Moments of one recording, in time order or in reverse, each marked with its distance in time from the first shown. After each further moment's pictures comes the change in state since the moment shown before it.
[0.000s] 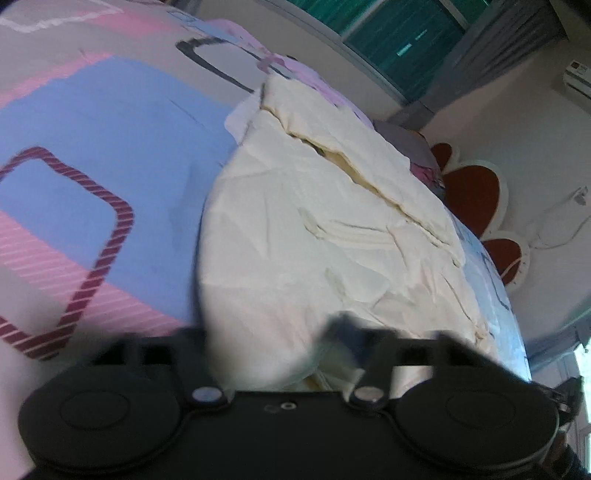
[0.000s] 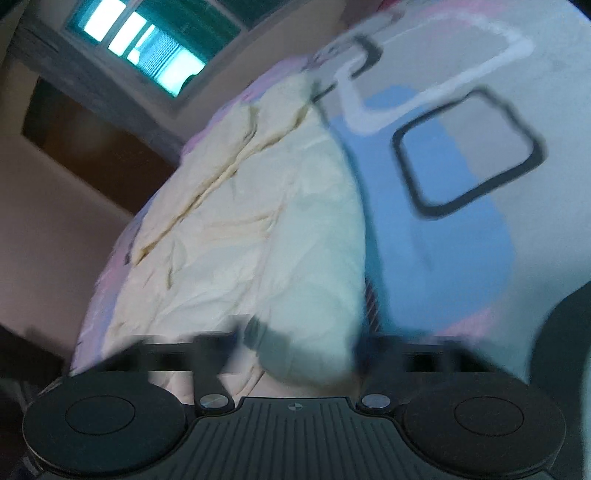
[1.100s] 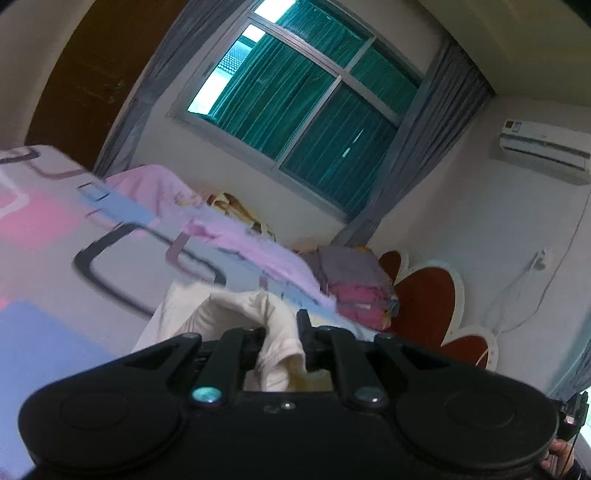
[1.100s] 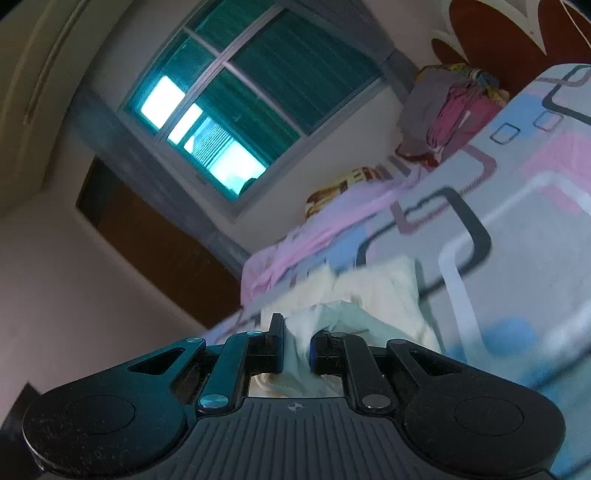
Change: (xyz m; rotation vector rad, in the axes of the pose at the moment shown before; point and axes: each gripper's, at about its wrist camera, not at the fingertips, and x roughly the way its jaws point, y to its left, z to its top) left arm -0.017 -0.110 0.161 0.148 -0.434 -0.109; right arm -0.018 0.100 0.189 -0.029 -0.373 0.166
